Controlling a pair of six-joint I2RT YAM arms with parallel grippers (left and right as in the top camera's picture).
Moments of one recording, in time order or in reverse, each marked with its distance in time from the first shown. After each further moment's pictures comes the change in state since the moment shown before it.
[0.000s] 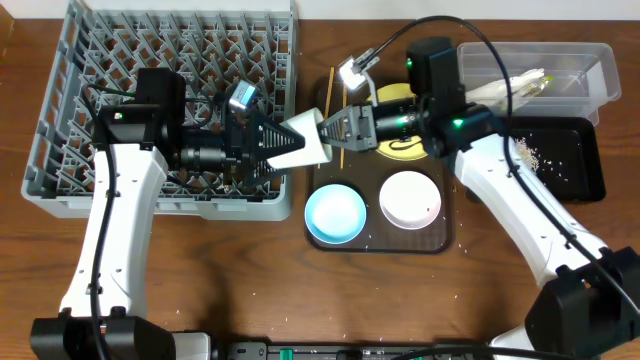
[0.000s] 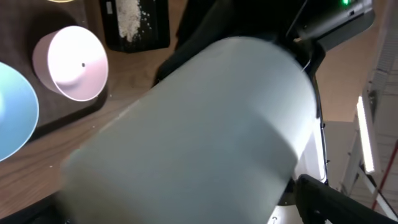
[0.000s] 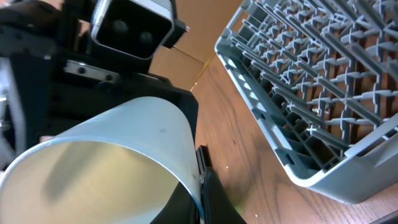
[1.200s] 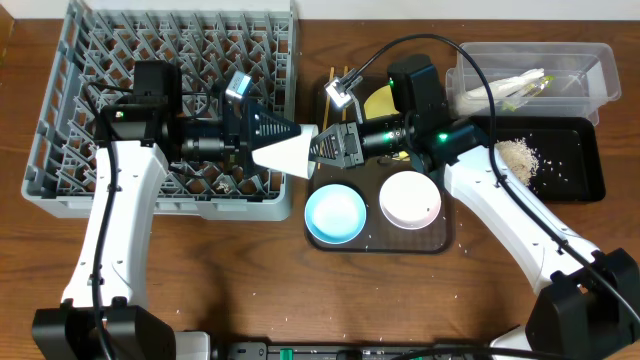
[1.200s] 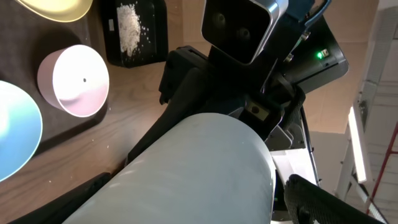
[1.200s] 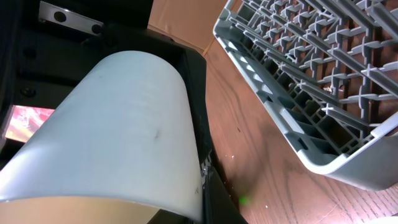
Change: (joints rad) left arm 0.012 0.018 -0.018 0.165 0.018 -0.140; right arm 0.053 -0.016 -0.072 0.012 0.034 0.035
